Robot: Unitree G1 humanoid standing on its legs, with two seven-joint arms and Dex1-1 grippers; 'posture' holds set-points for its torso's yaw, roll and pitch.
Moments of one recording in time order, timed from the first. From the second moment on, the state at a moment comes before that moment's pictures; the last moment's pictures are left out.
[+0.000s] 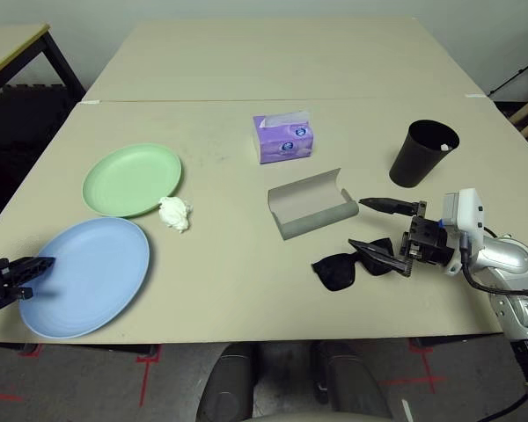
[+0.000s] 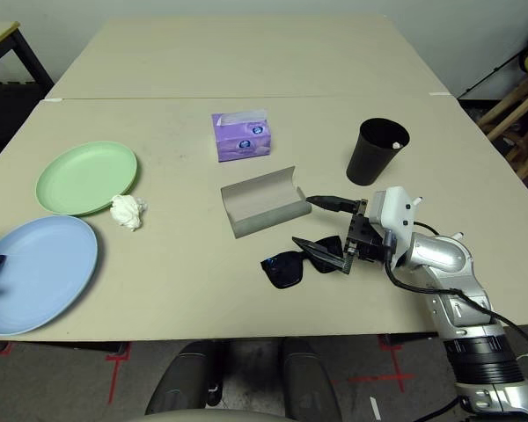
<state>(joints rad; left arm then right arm) 0.05 1.04 0.58 0.42 -0.44 0.61 -0.93 -0.15 -0.58 -0.05 -0.06 0.38 -0.03 1.09</state>
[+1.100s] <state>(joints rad) 0.13 1.04 0.74 0.36 -0.59 0.87 -1.00 -0.16 -0.58 -0.03 -0.10 0.38 0.00 1.08</state>
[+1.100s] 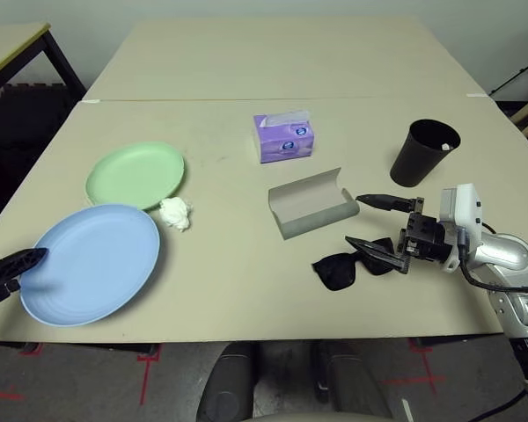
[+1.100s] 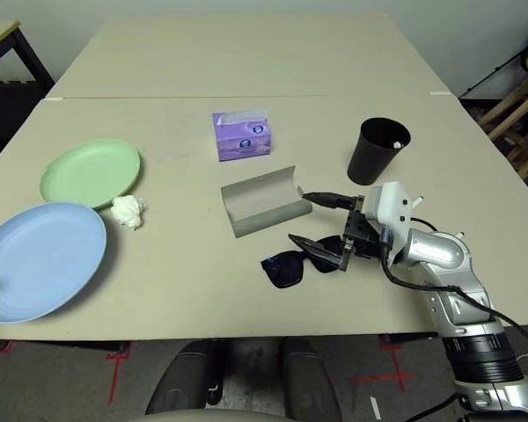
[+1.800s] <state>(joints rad) -0.28 1.04 0.67 0.54 -0.59 0.83 -0.88 -0.15 -0.58 -0.03 -0.09 0.38 -0.03 1.08</state>
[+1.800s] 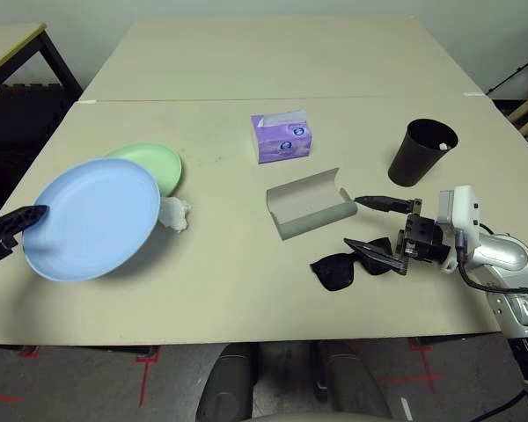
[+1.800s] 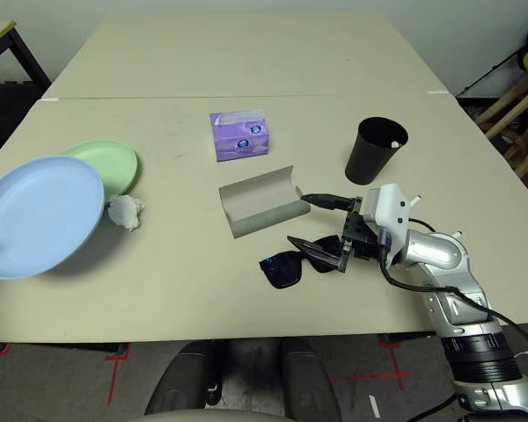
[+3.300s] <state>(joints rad) -0.83 0.90 0.39 0.99 -0.31 0.51 -0.55 -0.14 -0.58 -0.01 -0.09 0.38 -0.04 1.07</state>
